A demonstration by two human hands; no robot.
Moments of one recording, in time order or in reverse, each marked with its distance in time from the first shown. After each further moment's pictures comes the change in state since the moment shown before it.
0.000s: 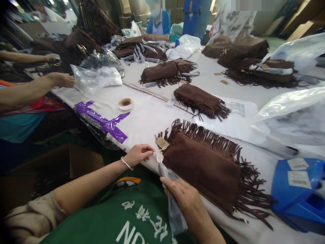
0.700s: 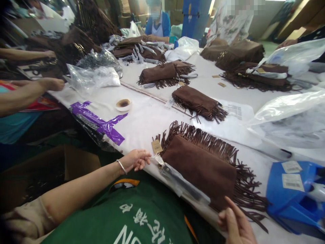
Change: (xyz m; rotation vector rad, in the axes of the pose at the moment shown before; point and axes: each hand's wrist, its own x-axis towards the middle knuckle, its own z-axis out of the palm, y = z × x) left_hand -0.005 0.000 -0.004 -0.456 -0.207 -0.286; right_hand -0.088 0.012 -0.022 0.334 0.895 1.024
